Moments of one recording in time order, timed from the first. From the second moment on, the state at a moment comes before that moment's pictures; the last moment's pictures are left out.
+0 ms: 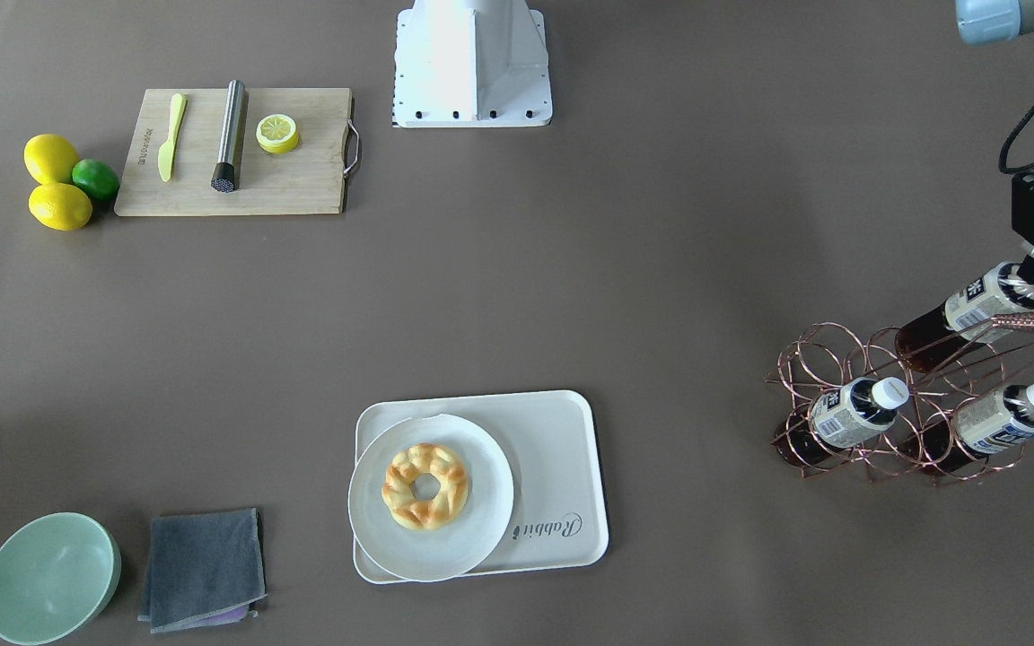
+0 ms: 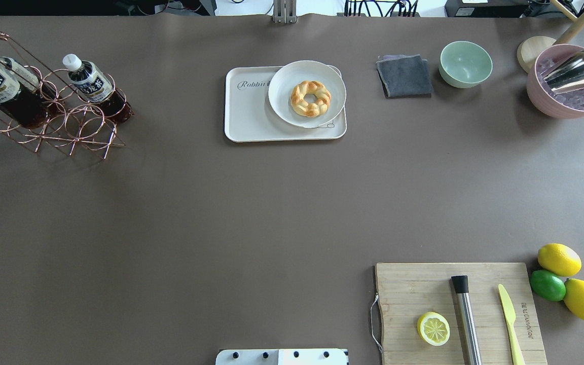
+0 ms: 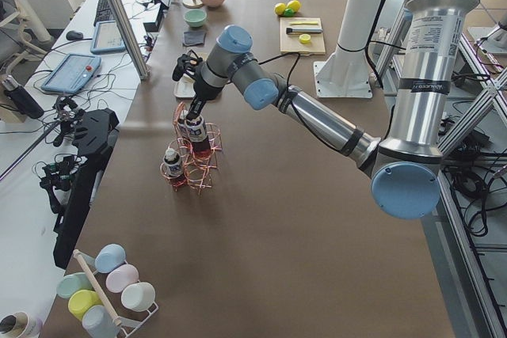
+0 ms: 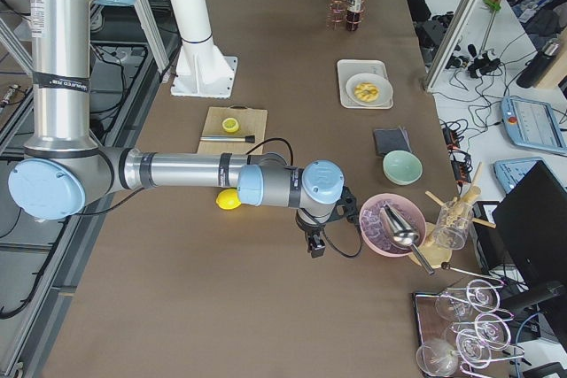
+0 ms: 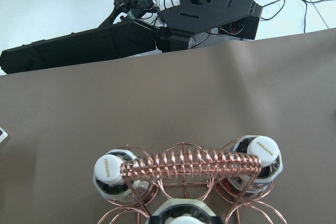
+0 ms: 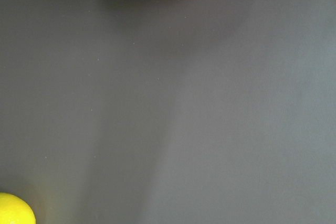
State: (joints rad) left arm -1.26 -1.67 -2.03 -1.88 -2.02 -0.62; right arm 1.55 -1.64 1.67 -1.63 2.41 -0.34
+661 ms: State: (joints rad) left arm -1.24 -1.66 -2.28 -1.61 -2.04 -0.69; right arm 1.53 -1.65 1.67 -1.63 2.43 -0.34
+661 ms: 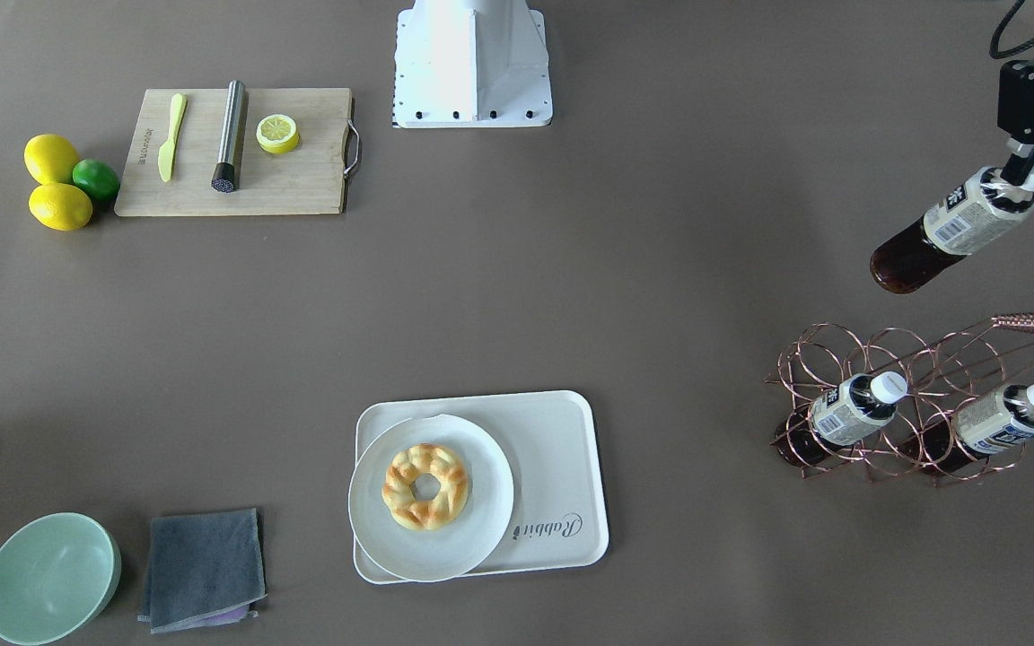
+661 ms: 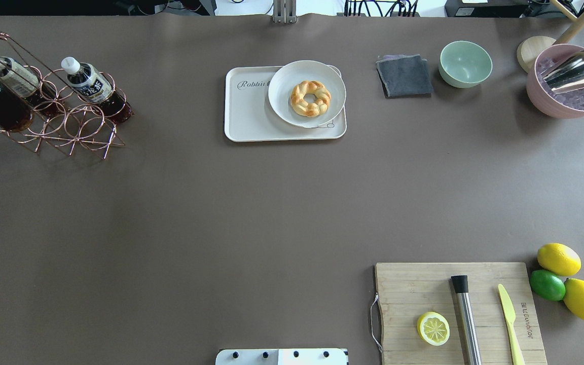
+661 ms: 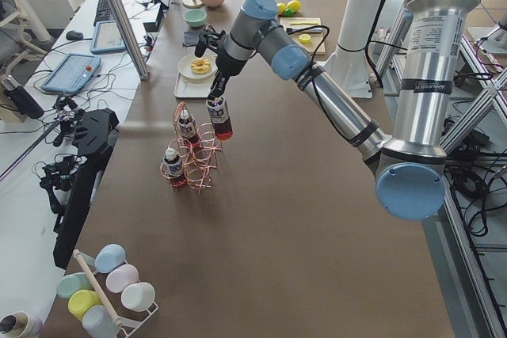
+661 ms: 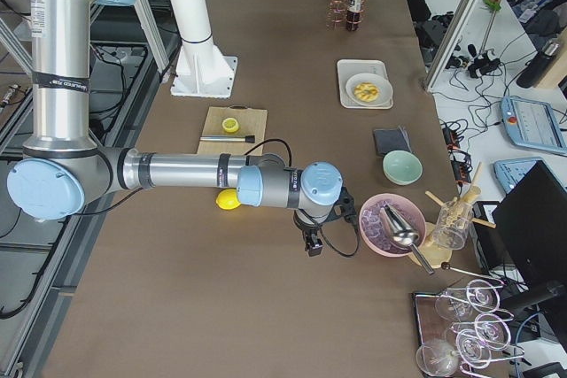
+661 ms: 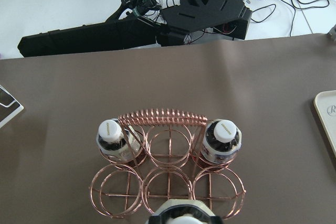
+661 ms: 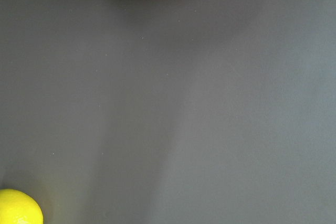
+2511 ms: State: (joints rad) left arm -0.43 -2.42 -1.94 -1.20 -1.53 -1.40; right arm 1.52 -1.64 1.68 -1.62 2.43 -0.34
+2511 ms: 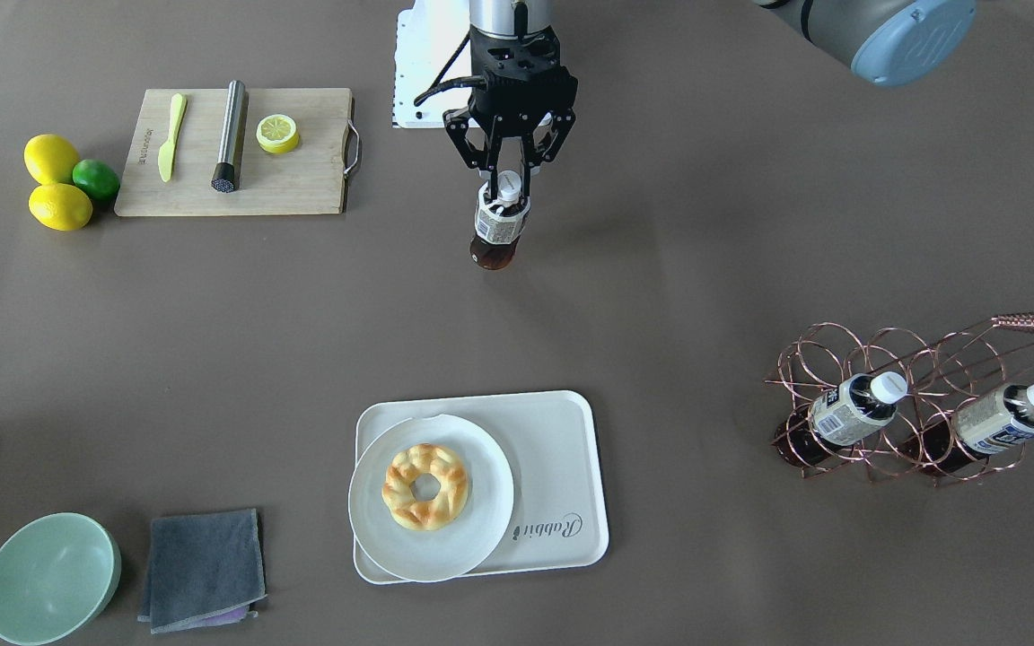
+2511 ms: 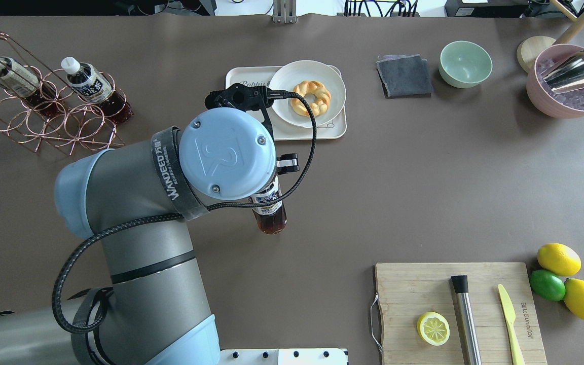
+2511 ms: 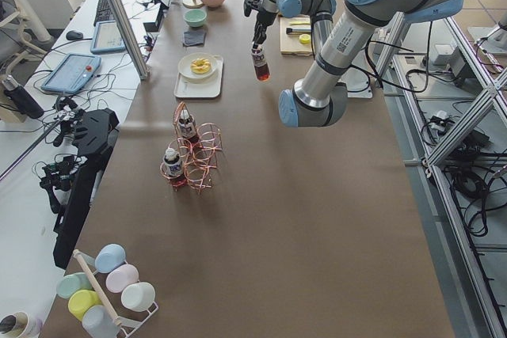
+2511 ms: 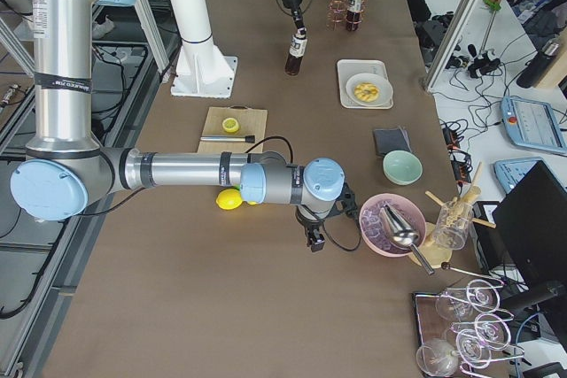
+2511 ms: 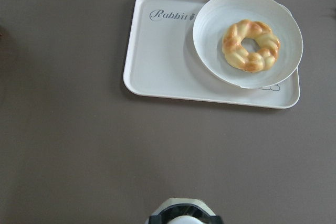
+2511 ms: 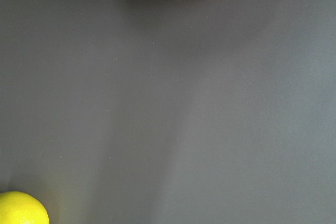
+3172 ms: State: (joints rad) left arm -0.39 -2.42 -1.93 -1.23 -1.48 -1.40; right arm 1.51 -1.64 1.68 -1.62 2.43 -0.34
